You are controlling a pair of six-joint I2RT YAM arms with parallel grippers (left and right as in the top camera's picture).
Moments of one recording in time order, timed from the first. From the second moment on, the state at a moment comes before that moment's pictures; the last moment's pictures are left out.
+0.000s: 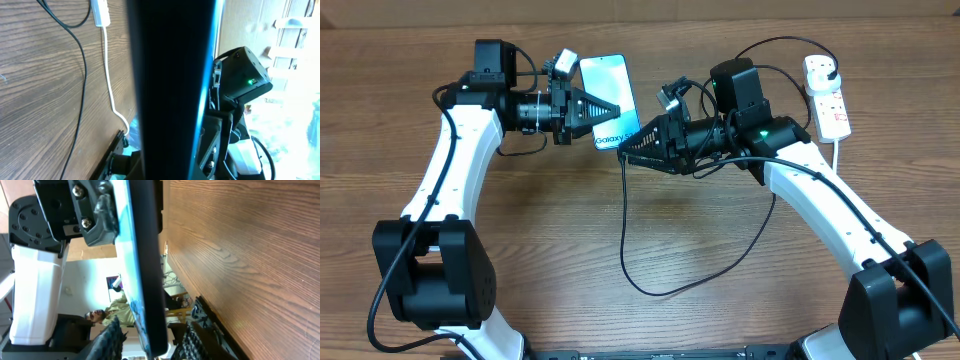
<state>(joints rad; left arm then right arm) -0.02 1.85 1.51 -0.83 1.41 -0.36 0.39 1.68 1.29 -0.35 -1.17 0.83</state>
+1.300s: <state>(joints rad) -0.02 1.85 1.51 -0.83 1.41 -0.37 0.40 1.68 1.29 -0.32 -1.18 0.89</state>
